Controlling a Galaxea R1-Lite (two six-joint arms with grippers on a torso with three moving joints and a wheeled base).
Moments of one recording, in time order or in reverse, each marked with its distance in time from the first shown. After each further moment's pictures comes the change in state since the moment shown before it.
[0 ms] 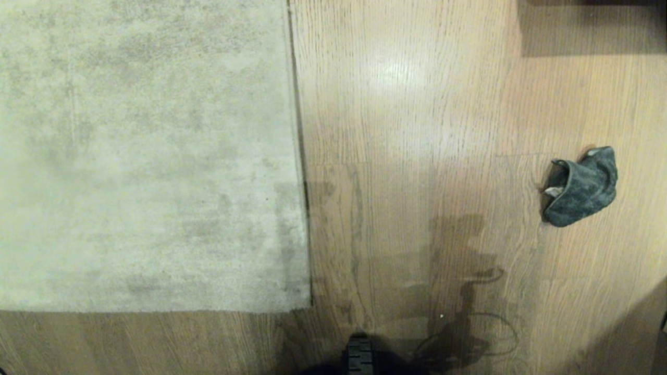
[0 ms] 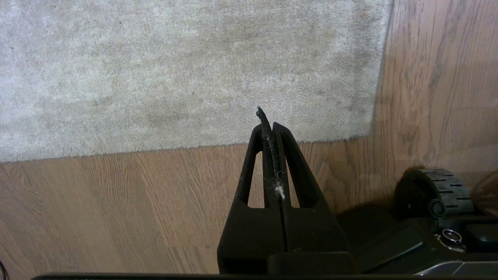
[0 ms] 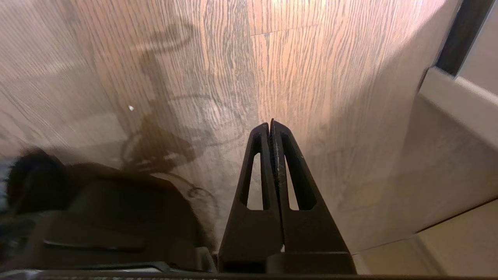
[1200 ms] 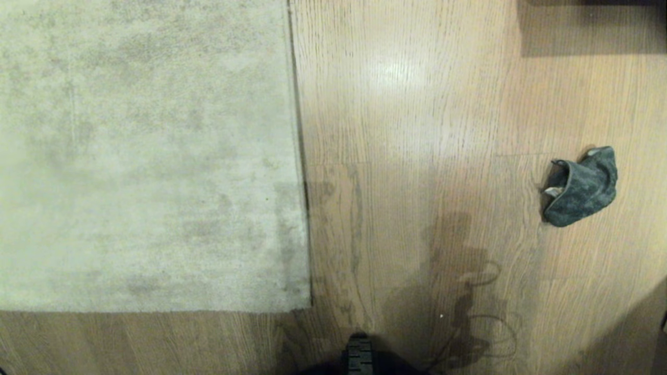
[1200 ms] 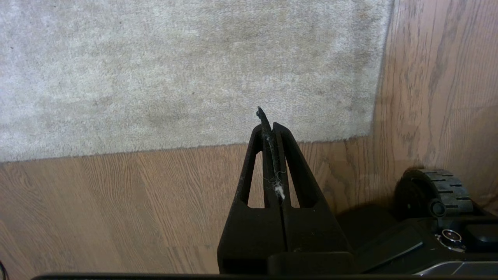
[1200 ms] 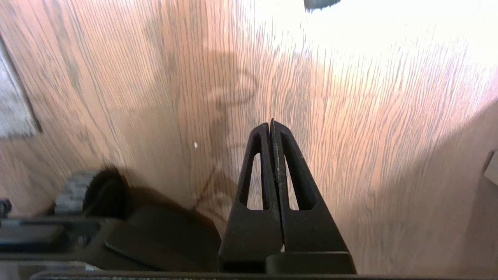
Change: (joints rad) left arm 0.000 0.000 0.000 0.000 0.000 -0.001; right arm 0.241 -0.241 0.000 0.000 0.000 0.024
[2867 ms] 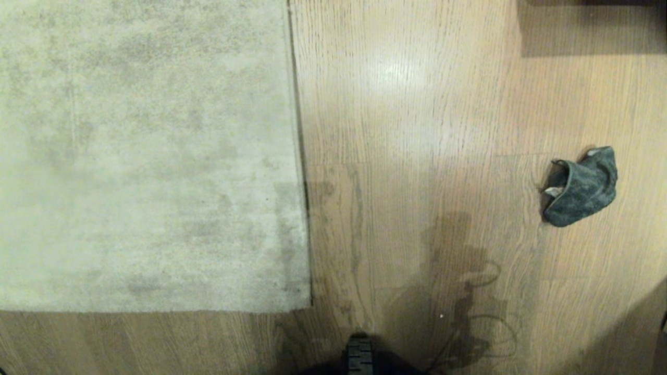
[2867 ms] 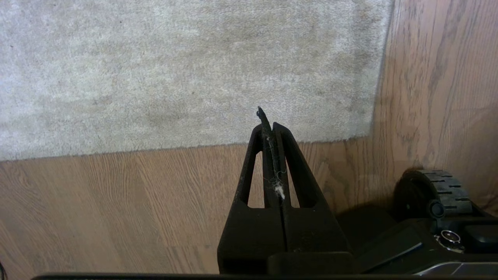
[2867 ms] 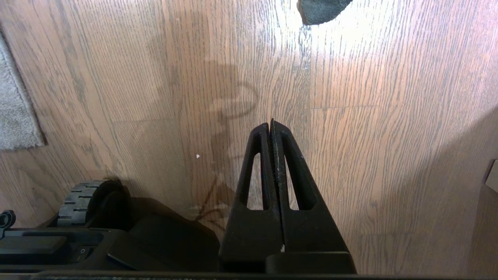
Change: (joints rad) left arm -0.001 0.000 0.000 0.000 0.002 -0.006; right arm -0.001 -0.040 0.000 -0.002 -0.001 0.008
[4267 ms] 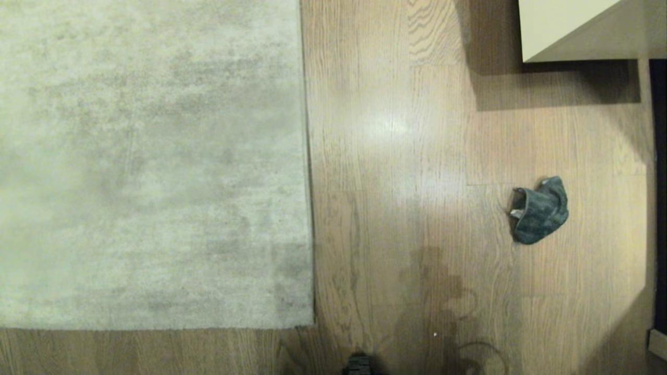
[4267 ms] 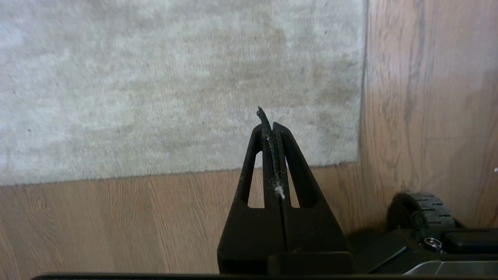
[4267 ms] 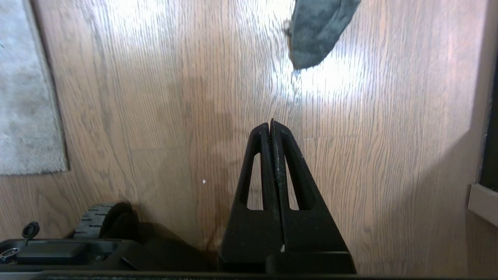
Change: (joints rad) left arm 0.000 0.000 0.001 0.000 0.001 0.000; right arm 0.000 0.000 0.000 0.001 0.000 0.000
